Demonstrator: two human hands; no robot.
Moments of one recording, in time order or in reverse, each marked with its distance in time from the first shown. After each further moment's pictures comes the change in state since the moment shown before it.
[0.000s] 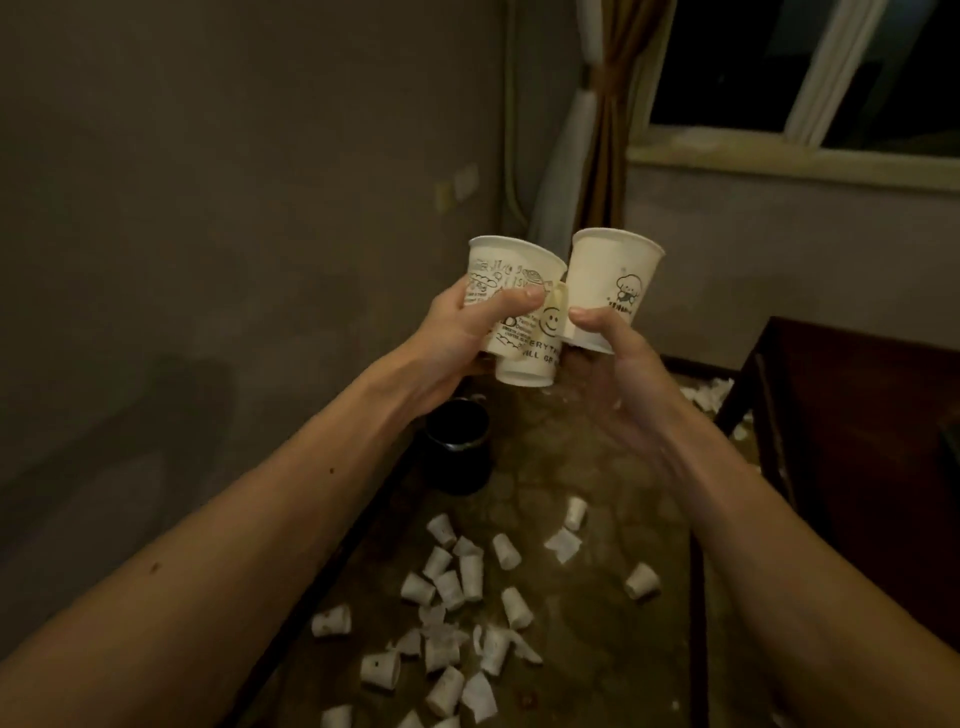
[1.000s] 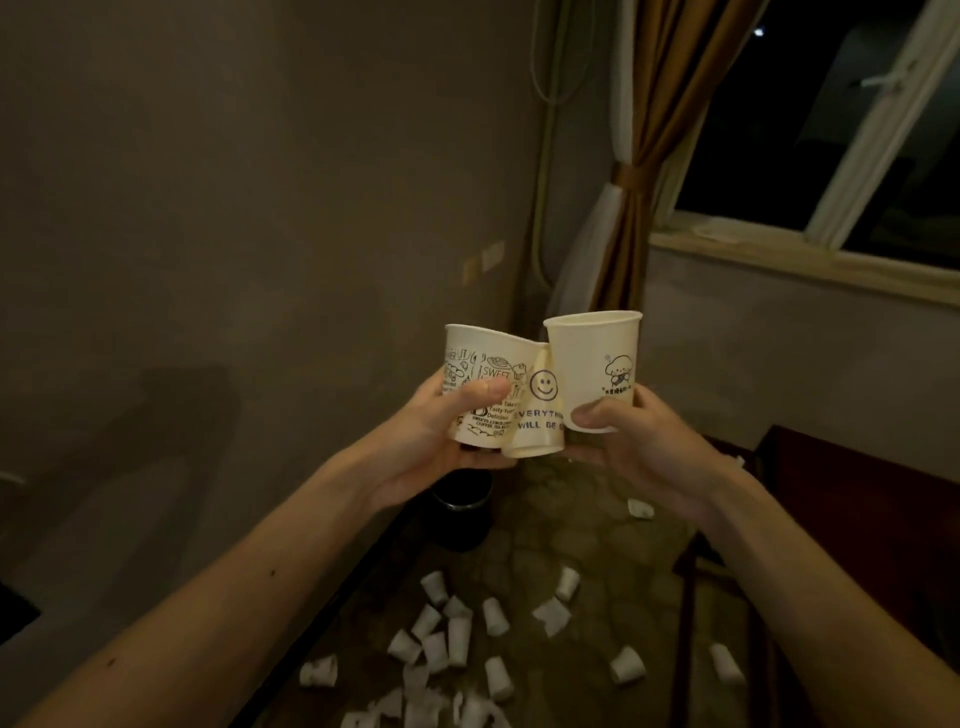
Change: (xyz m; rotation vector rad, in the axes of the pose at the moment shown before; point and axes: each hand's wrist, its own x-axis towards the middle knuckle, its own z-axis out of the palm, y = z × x) left_hand 0.012 0.116 -0.008 -0.129 -0.111 -0.055; right_hand 0.040 -0.150 0.014 -0.259 -0.264 0.094
